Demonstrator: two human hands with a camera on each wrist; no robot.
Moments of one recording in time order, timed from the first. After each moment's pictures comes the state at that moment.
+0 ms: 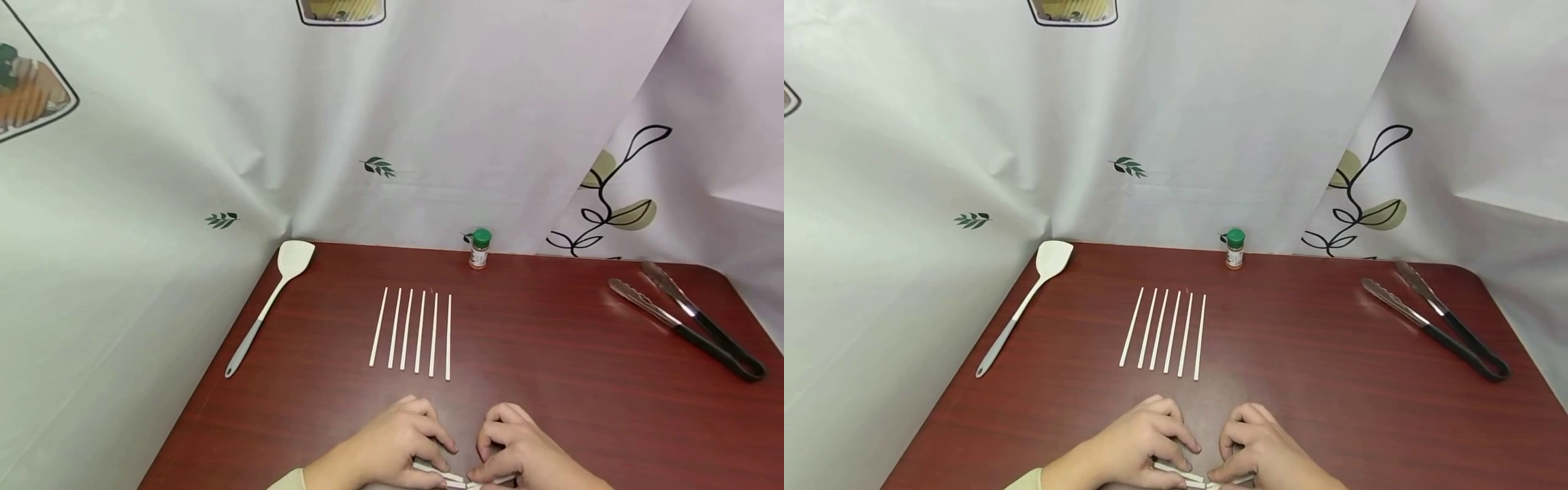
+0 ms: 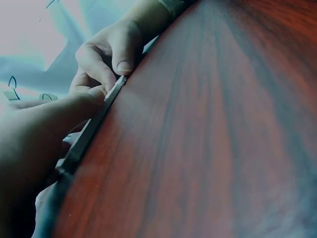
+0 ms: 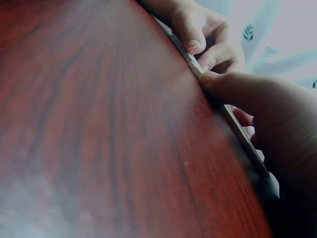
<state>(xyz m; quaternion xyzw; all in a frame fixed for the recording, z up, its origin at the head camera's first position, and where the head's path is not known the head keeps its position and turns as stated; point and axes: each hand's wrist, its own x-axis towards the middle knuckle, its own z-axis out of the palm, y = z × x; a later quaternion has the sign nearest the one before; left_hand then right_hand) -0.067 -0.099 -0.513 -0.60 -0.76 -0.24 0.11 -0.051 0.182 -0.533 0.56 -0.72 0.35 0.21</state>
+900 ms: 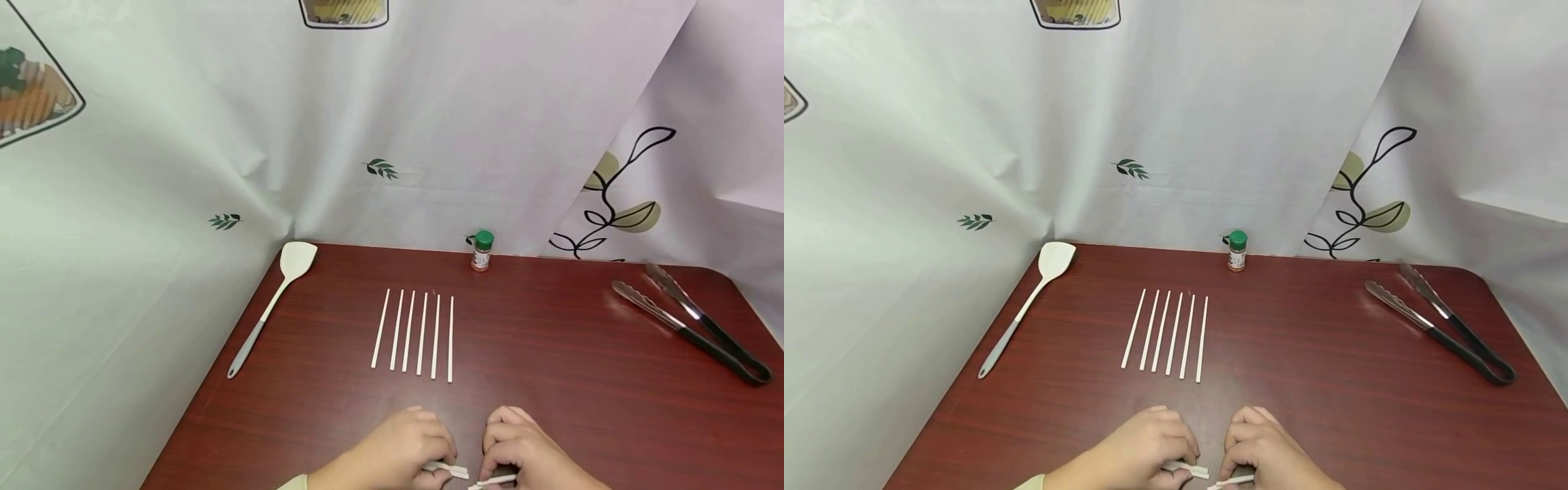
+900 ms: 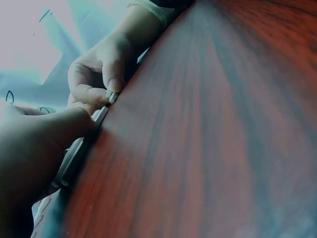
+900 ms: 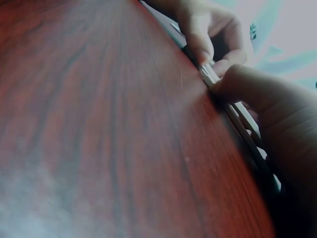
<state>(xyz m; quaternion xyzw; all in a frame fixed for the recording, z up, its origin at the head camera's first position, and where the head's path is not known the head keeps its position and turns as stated) -0.059 -0.092 -0.505 -0.59 -0.78 -0.18 0.14 -0.054 0.183 -0.544 0.53 -0.72 0.40 0.19</state>
